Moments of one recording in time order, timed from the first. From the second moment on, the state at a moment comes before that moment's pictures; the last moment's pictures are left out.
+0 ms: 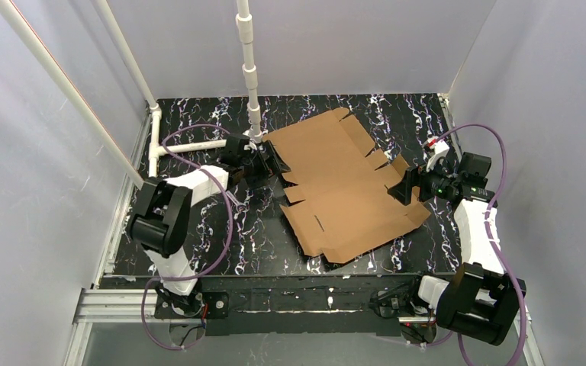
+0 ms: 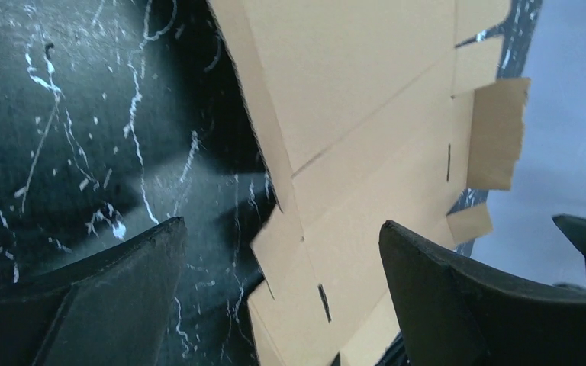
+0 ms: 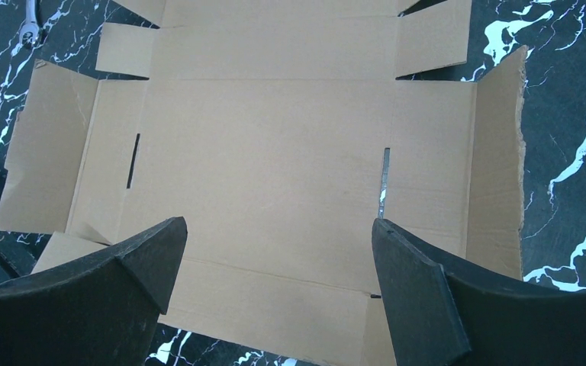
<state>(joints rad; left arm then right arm) -0.37 1.71 1.00 -0.01 0.35 -0.79 -0.29 1.11 0.78 -0.48 -0.88 -0.37</state>
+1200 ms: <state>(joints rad) -0.45 1.73 0.98 0.14 0.12 -0.86 -0.29 1.12 0.78 -0.48 -0.88 -0.37</state>
